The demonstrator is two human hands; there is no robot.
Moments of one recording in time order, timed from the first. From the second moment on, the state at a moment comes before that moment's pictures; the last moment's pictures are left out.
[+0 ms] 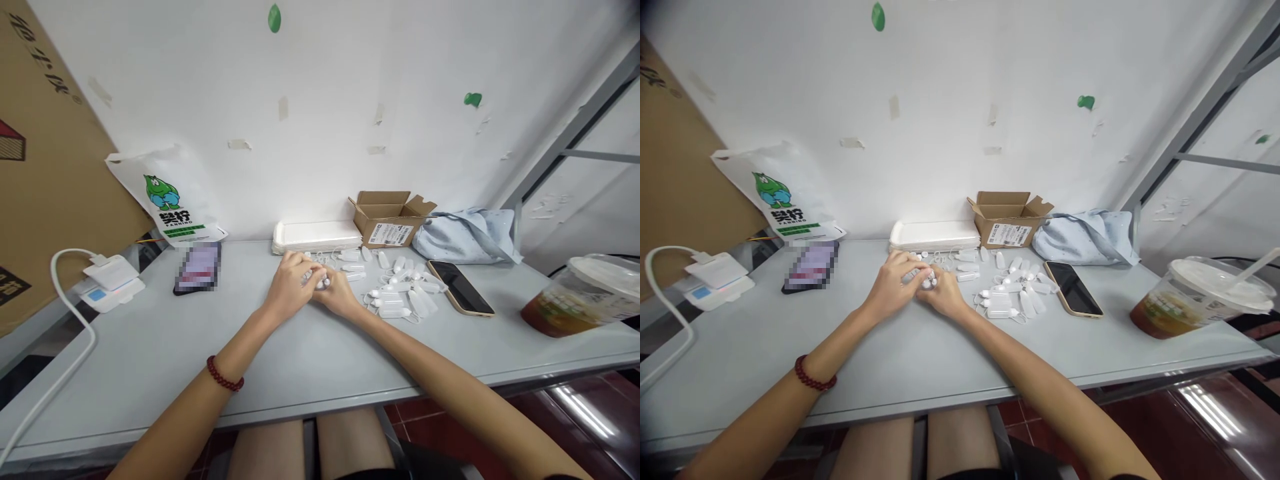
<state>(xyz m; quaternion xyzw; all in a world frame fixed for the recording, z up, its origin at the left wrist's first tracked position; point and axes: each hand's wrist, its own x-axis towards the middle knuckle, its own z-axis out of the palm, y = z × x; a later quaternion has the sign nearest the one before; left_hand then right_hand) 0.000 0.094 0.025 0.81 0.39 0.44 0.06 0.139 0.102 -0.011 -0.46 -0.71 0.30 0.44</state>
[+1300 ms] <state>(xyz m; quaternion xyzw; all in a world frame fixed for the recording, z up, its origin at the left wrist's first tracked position) -0.024 0.110 0.031 0.72 0.53 0.41 0.18 0.147 0.108 -0.011 -0.47 -0.73 0.30 0.38</state>
